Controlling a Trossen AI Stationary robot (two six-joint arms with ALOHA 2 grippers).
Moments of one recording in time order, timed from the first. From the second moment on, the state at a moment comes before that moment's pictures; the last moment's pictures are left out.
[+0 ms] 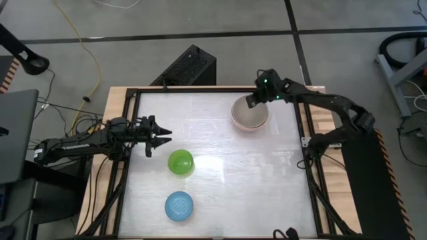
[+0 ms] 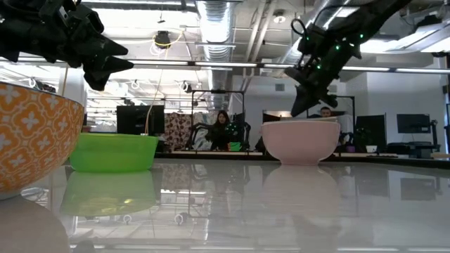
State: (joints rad) left arm 0.25 0.35 0.19 0.11 0.17 -0.32; right arm -0.73 1.37 0.94 -0.35 -0.10 0.34
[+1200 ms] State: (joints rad) left arm 0.25 0.35 0.19 0.07 0.15 -0.32; right arm -0.93 1.38 0.90 -0.42 -0.35 0.30
